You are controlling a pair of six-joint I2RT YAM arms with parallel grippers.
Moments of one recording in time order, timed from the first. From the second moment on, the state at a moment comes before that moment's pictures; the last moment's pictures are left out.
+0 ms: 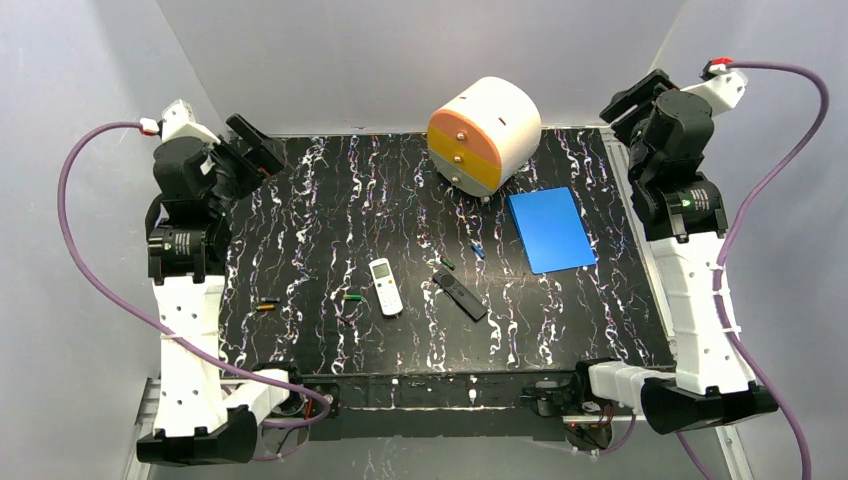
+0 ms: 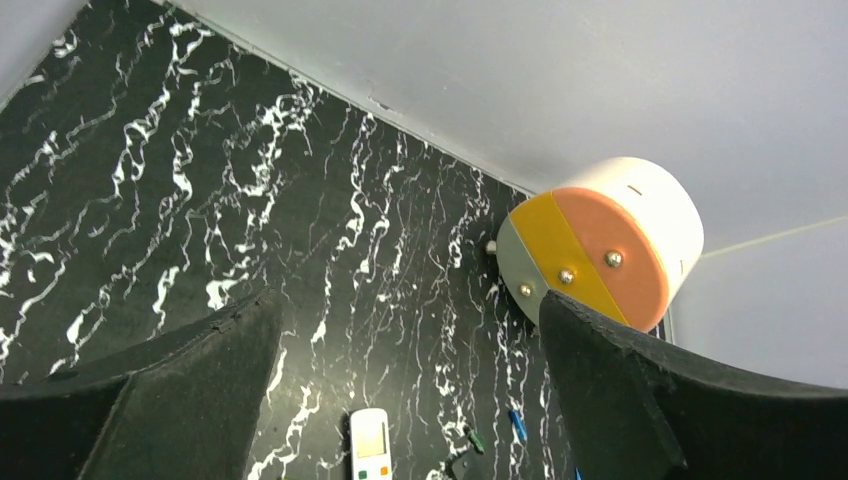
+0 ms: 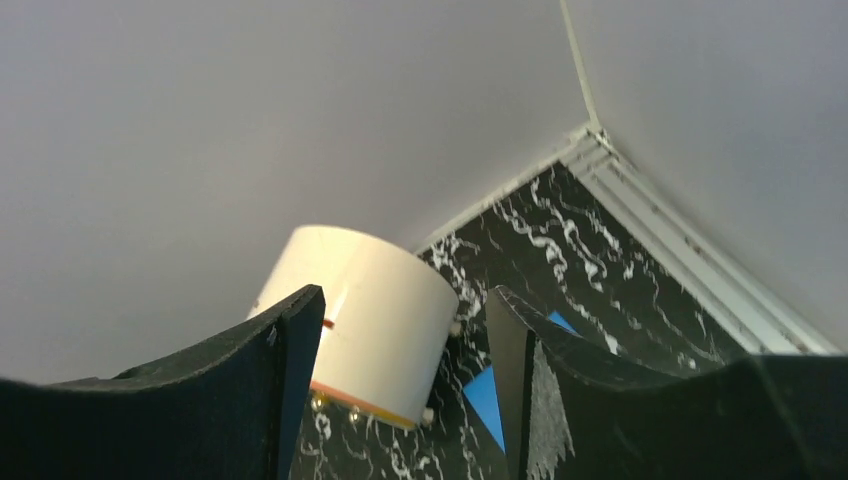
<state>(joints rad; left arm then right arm) 0.04 1.05 1.51 -0.72 -0.01 -0.53 0.18 1.19 1.63 -0.48 0.46 0.52</state>
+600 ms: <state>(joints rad) 0.02 1.03 1.08 -0.75 0.22 -0.59 0.17 1.38 1.41 -0.92 0.05 0.67</state>
